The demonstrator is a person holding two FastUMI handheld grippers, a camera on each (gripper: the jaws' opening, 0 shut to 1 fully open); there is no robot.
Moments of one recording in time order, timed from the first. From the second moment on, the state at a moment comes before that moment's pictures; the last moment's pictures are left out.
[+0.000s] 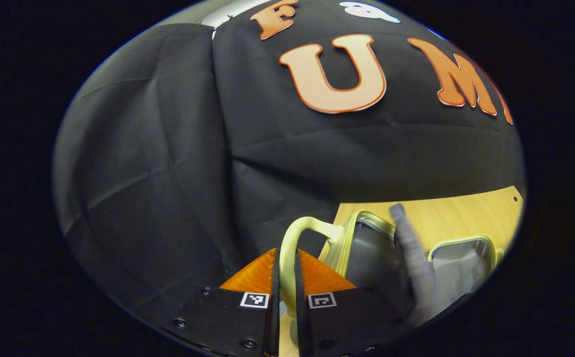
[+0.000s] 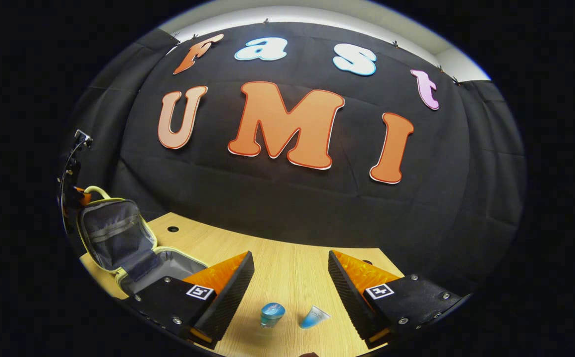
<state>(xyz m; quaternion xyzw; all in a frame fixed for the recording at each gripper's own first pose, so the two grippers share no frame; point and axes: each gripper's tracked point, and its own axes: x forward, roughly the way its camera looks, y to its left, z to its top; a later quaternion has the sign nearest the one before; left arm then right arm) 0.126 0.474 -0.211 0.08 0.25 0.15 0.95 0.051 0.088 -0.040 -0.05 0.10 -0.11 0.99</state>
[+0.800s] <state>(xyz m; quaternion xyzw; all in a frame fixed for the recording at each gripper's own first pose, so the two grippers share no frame) 0.115 0.442 -0.190 0.04 0.20 0.17 0.96 0.040 0.075 -0.055 -0.03 0.12 -0.11 0.99</state>
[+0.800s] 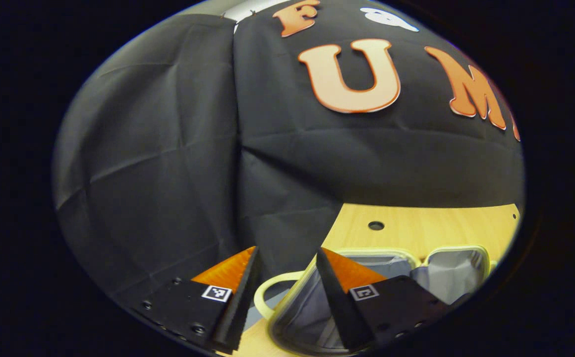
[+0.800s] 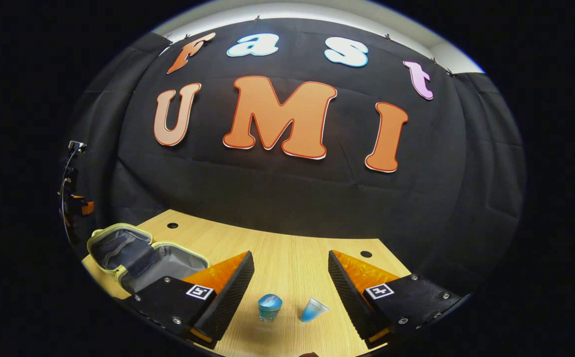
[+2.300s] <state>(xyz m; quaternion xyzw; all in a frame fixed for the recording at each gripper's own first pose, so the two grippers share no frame) -0.004 -0.084 -0.228 0.03 0.18 -0.23 0.96 -0.002 0.001 -0.168 -0.02 0.19 -0.05 0.98</state>
